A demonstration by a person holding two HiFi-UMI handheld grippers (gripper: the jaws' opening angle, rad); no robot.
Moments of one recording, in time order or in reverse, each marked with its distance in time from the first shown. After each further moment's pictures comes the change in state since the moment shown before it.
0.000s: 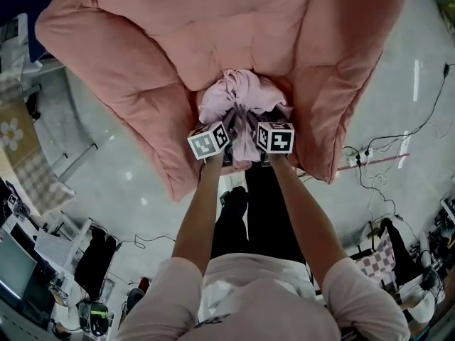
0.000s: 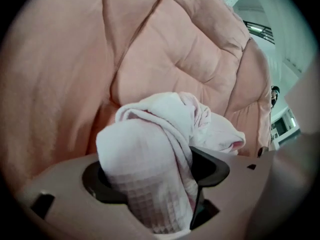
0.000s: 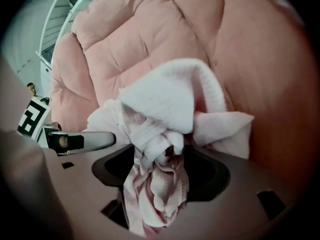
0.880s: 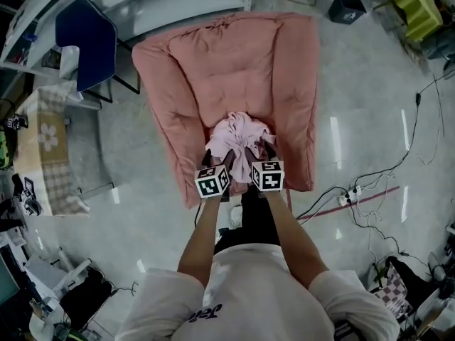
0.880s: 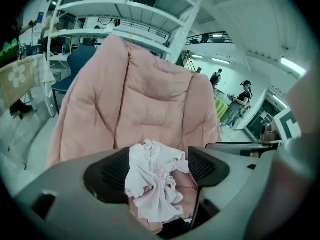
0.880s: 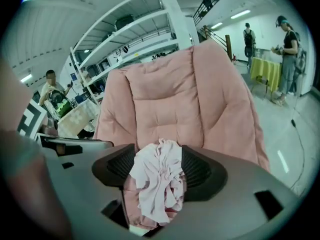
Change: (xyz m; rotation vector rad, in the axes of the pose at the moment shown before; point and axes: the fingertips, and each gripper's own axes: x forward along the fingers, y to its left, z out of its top) left arm -0.187 -0.088 0.027 0.269 -0.296 -0.059; right arm -0.195 0.084 0.046 -0.222 -0.354 -0.039
